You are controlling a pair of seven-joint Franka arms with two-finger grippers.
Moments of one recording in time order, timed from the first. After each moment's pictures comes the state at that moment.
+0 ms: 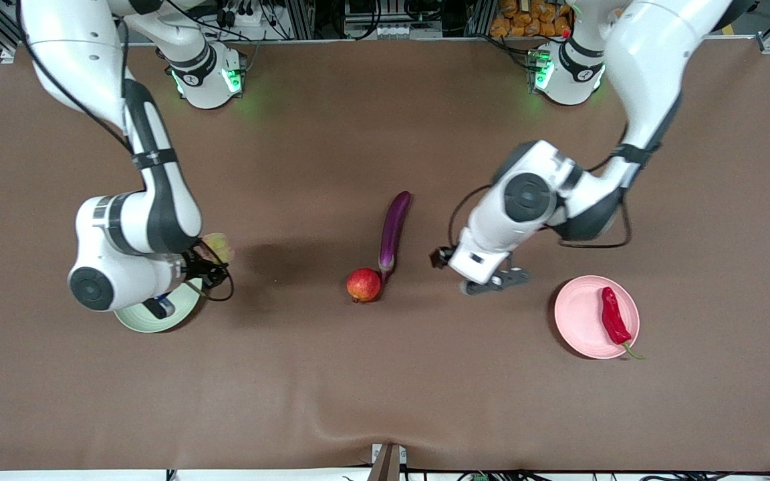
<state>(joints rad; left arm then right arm) -0.08 0.63 -0.64 -1.58 0.31 2.12 -0.94 0.27 0.59 -0.20 -1.56 0.25 1.68 0.75</state>
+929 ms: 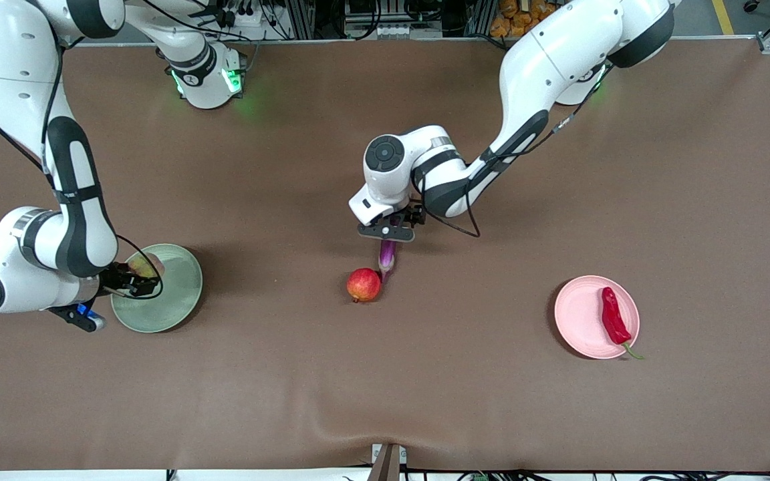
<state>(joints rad) -0.38 0.84 -0.61 -1.59 0.55 2.19 -1.00 0.02 0.65 -0.20 -1.62 0.20 1.91 0.19</state>
